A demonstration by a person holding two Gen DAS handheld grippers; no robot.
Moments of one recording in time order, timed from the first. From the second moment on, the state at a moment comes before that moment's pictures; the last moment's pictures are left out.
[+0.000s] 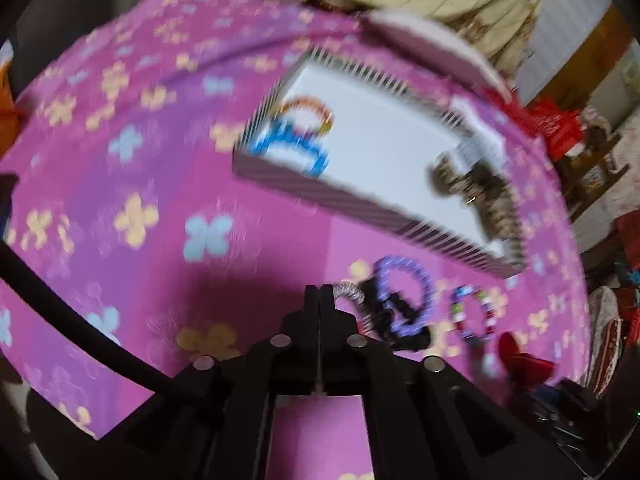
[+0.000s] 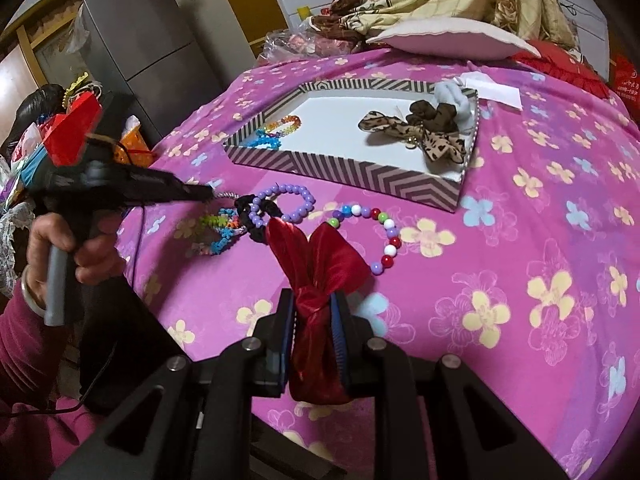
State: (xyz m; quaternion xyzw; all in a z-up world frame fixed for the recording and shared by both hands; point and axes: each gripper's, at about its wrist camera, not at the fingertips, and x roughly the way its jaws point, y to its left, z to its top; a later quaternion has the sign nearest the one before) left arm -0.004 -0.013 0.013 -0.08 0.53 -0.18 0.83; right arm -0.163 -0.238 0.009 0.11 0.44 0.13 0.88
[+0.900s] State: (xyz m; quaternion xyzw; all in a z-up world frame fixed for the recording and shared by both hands) left arm 0.012 -0.067 -0.009 -0.04 0.57 -0.18 0.80; right arm -0.160 -0.237 0.008 0.11 0.44 0.13 0.88
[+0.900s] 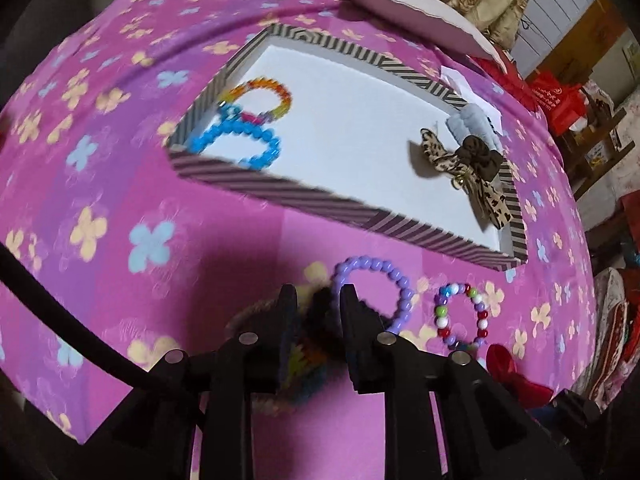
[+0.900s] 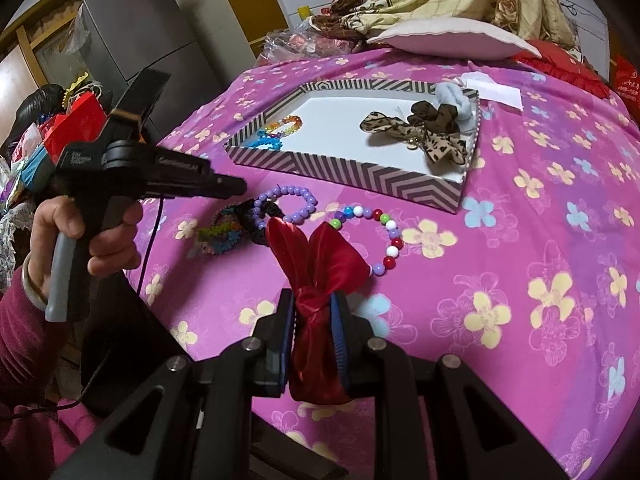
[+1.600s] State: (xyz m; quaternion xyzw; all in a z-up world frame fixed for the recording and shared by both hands) left arm 0.028 -0.101 -0.003 0.02 0.56 -0.23 0.80; right arm -0.148 -0.241 0.017 0.11 0.43 0.13 0.89
